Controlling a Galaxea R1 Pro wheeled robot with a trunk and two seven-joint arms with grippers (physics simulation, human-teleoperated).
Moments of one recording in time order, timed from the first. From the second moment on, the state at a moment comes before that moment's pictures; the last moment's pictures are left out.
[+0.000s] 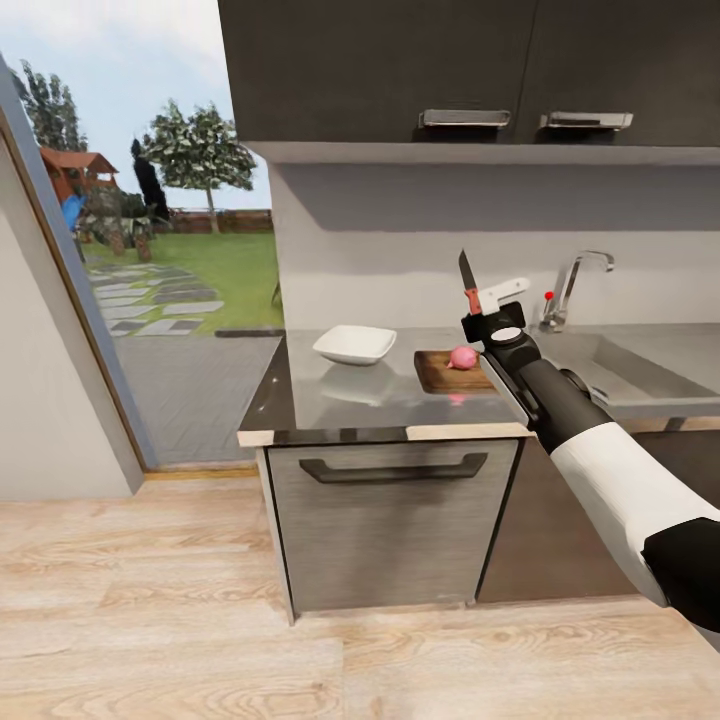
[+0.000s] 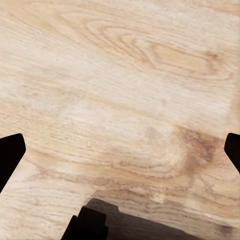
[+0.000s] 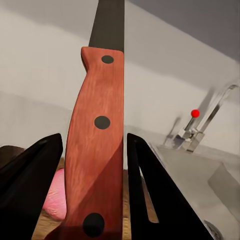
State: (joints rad) left arm -0.39 -0.01 0.01 0.07 0.30 -0.27 0.09; right arm -1.24 -0.15 0.49 -0.92 -0.12 0.51 -0.31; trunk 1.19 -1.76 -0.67
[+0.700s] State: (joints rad) left arm -0.39 -0.01 0.01 0.07 0.30 -0.27 0.09; right arm -1.24 -0.06 0.57 -0.93 0.27 0.69 -0.49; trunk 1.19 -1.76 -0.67
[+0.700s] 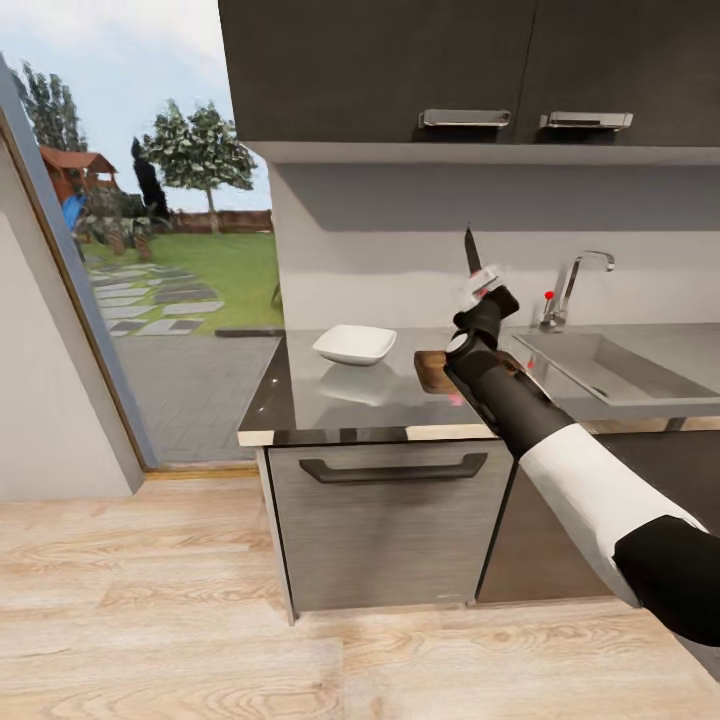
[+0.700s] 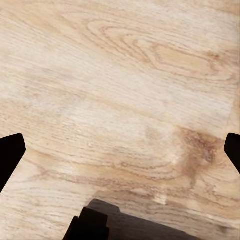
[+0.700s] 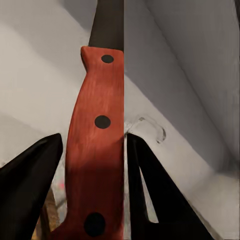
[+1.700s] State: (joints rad) left arm -0.39 -0.01 0.01 0.07 0.30 -0.27 0.09; right arm -1.24 -0.07 0.82 -0.90 0.48 0.83 -0.20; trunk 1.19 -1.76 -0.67
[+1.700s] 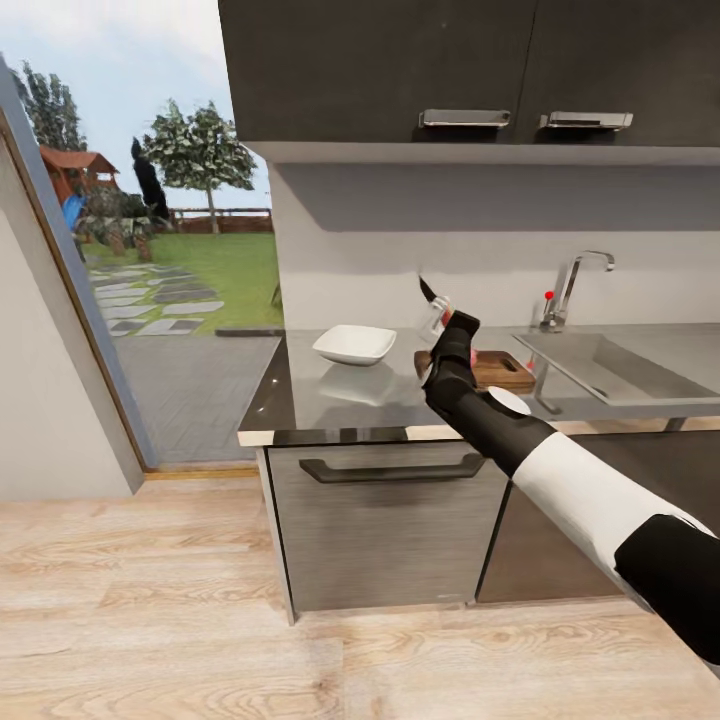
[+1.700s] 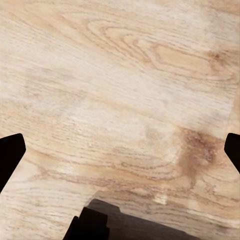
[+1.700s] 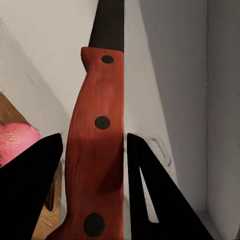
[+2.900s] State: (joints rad) left arm -0.39 -0.01 0.01 0.07 0.30 -0.27 0.09; right arm -1.24 -0.13 0.82 -0.92 0.49 0.95 -0.20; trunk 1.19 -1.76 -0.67
